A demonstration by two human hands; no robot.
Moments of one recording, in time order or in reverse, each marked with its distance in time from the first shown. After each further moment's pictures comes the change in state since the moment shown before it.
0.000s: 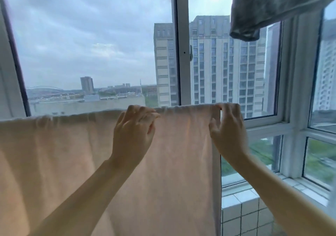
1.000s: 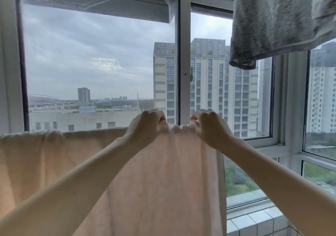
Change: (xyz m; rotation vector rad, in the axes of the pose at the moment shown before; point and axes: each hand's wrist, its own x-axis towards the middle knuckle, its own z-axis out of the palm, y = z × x) left_hand 0.074 -0.024 0.020 -0.242 -0.351 -0.113; right_hand 0.072 -0.040 0.008 -0.189 -0.249 -0.350
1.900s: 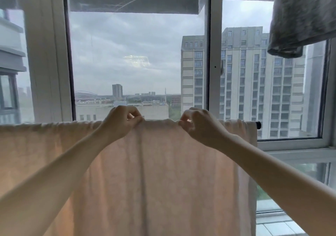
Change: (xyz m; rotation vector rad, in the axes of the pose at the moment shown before) left_hand -0.057 -0.081 -0.081 -0.035 0.011 -0.364; right_hand 0.016 -0.070 0.034 0.295 -0.118 -0.247
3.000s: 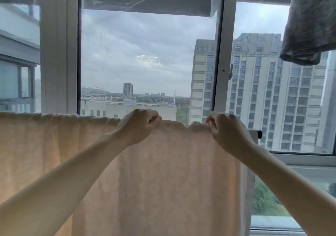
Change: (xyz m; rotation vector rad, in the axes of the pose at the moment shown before) left_hand 0.002 0.036 0.042 0.200 -0.041 0.124; right_hand -0.020 0.052 -0.022 -0.147 0.076 0.143
